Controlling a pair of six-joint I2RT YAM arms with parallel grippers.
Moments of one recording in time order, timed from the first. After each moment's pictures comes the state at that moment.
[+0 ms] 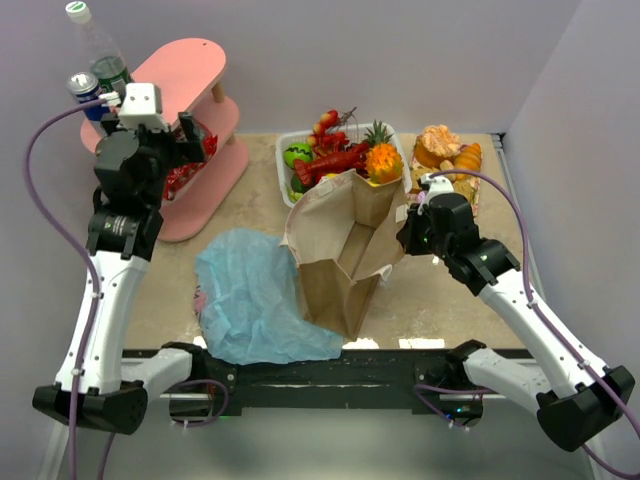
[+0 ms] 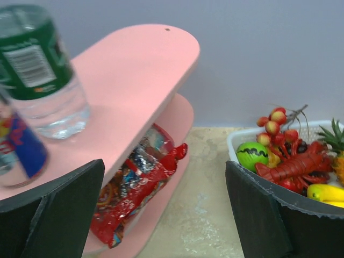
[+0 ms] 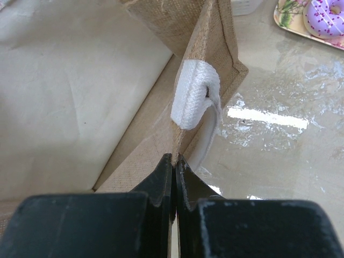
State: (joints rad) left arm -0.14 1.10 1.38 -0.30 -0.17 -0.01; right arm 0.48 0.99 0.97 -0.60 0.09 0.37
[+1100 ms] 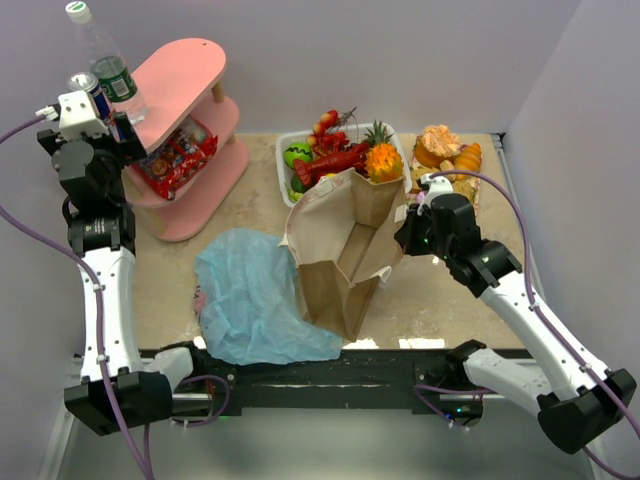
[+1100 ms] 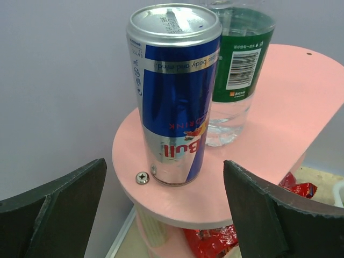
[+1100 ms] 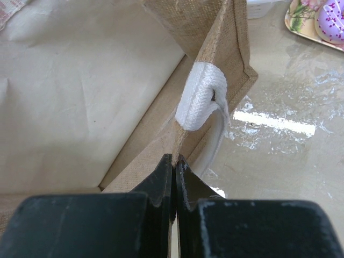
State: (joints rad) left arm 0.25 1.08 1.25 -0.11 -0.15 0.00; right arm 0.48 0.97 0.97 -0.59 0.06 0.36
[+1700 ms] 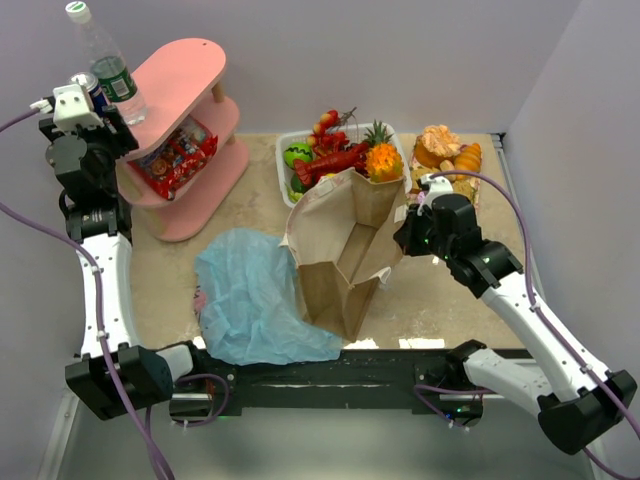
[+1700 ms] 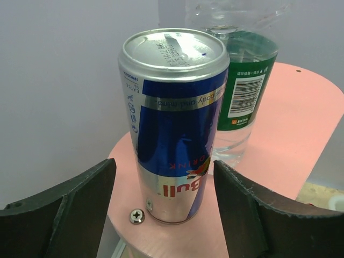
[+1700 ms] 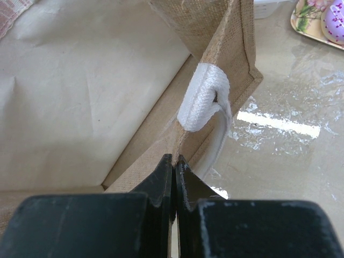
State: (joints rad) left arm 0.32 1.16 1.24 0.05 -0.02 -0.02; right arm 0.48 0.97 0.97 -0.59 0.03 0.36
